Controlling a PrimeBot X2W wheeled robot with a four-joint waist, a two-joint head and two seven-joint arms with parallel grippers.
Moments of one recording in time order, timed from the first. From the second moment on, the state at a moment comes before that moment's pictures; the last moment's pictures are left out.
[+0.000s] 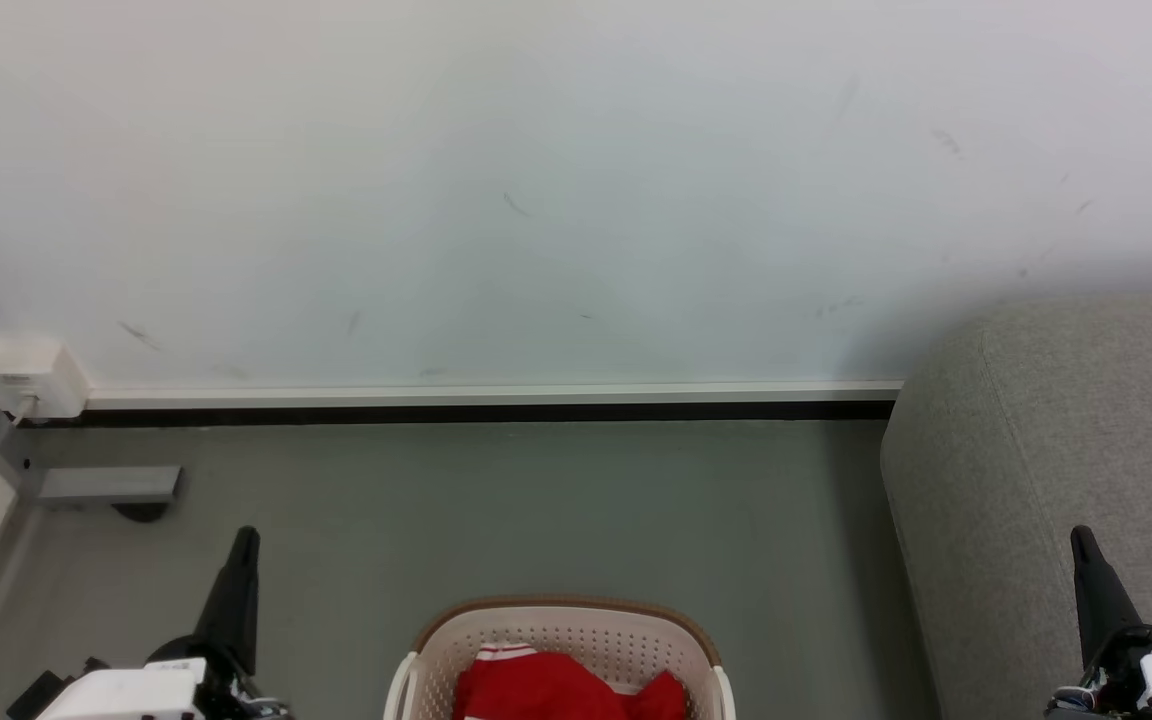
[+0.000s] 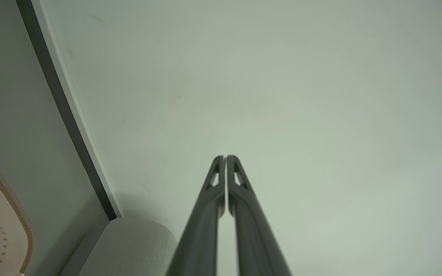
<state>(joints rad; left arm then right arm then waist) -0.11 0.05 0.12 0.25 -1.60 -0.13 0.11 -0.12 -0.05 -0.11 0.25 1.61 0.13 0.11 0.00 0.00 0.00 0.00</state>
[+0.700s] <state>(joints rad) -0.09 0.04 0.11 0.28 -1.60 -0.12 0.11 -0.08 -0.03 -0.11 0.28 1.61 0.13 0.11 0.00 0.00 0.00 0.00</state>
